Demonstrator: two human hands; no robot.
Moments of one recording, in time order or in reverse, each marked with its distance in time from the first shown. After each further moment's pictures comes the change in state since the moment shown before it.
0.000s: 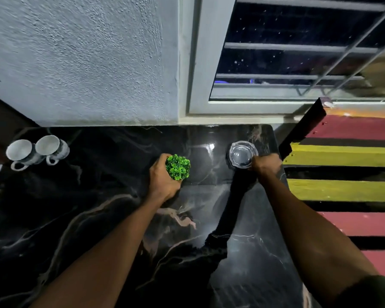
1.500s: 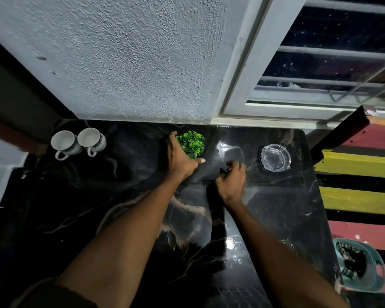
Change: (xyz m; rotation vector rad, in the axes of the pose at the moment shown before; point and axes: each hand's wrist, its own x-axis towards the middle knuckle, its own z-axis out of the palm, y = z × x) left_hand 0.056 -0.020 -0.043 -0.119 0.033 -0.131; right_hand -0.168 0.001 0.113 -0.055 -0.204 -0.548
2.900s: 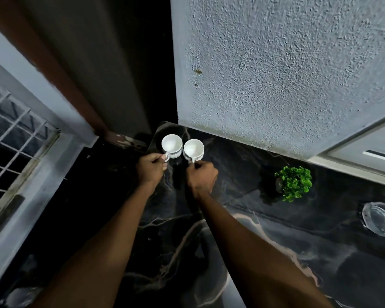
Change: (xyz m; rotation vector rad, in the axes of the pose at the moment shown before) left_hand 0.066 -0.199 -0.284 -0.442 0.385 -0.241; right_hand -0.114 -0.252 0.235 0.142 -0.230 -0.046
